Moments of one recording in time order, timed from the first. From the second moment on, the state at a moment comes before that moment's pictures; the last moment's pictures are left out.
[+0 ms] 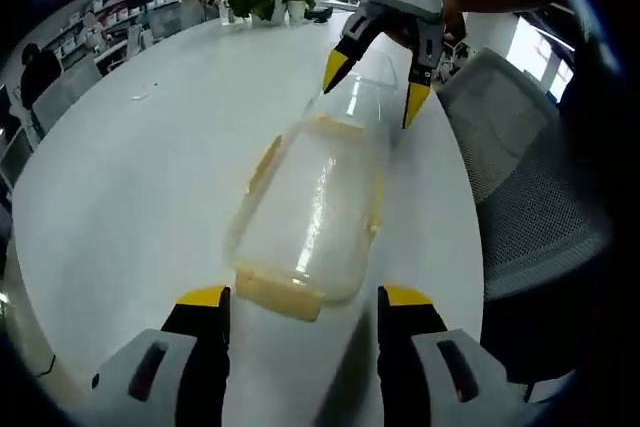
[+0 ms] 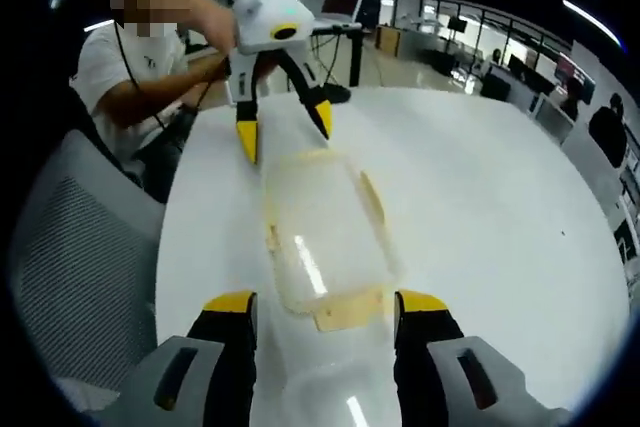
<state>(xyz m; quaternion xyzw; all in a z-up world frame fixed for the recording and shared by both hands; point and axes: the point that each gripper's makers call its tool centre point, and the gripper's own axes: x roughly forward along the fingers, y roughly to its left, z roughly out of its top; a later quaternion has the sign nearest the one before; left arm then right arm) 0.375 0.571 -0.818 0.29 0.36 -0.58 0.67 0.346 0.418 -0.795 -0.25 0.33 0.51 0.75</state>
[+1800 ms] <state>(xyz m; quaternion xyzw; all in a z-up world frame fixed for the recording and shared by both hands) 0.383 0.576 -0.836 0.41 0.35 -0.63 0.56 0.361 0.411 -0.831 -0.39 0.42 0.55 0.61</state>
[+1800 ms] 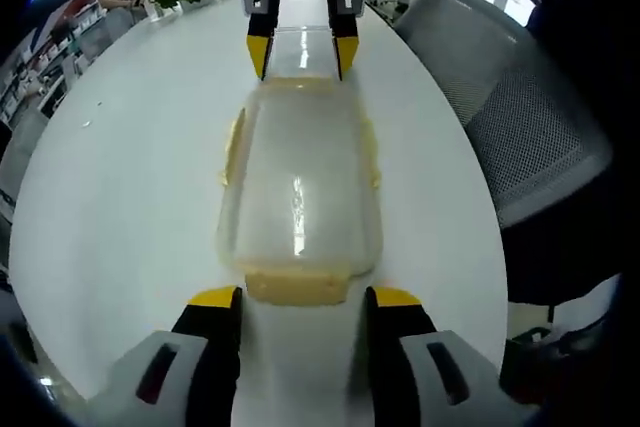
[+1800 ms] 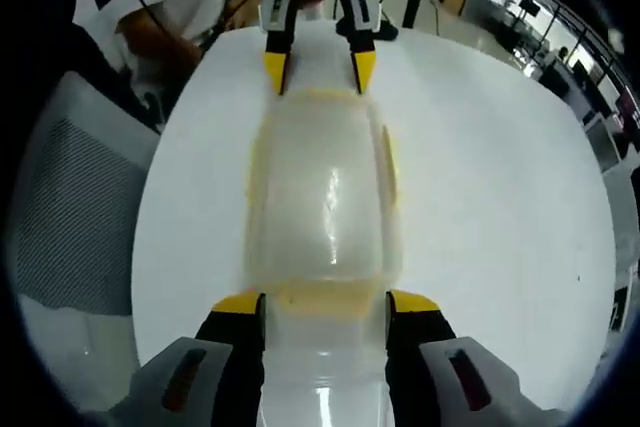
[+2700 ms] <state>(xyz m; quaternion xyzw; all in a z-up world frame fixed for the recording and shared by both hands) 0.387 0.570 -0.838 0.40 0.35 -0.63 0.56 0.361 0.409 -0.842 -0.39 0.42 0.55 0.61</state>
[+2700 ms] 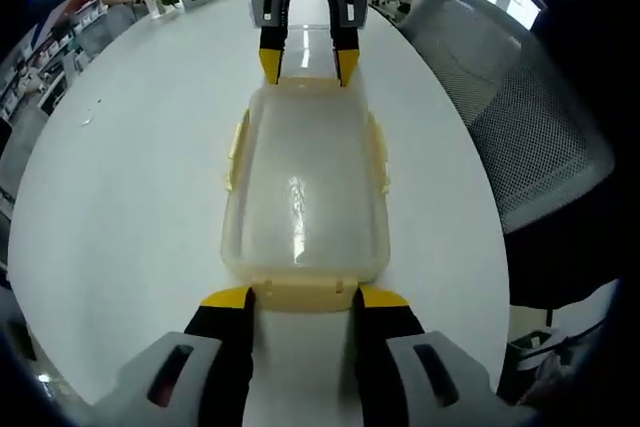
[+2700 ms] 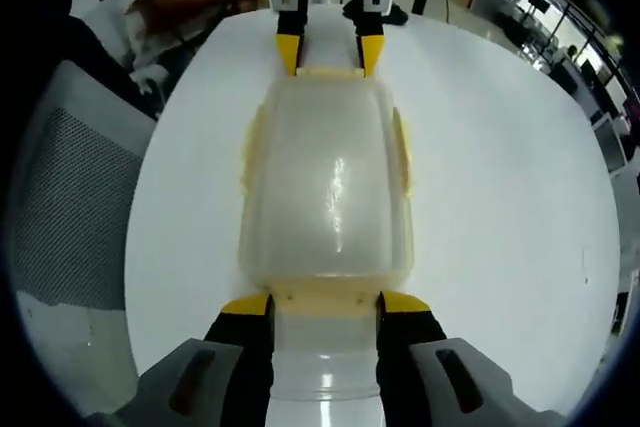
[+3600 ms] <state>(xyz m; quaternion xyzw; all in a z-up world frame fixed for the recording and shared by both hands) 0.385 0.579 -0.827 0.40 0.35 -0.63 0.57 0.359 0.417 -0.831 -0.38 0.43 0.55 0.61</state>
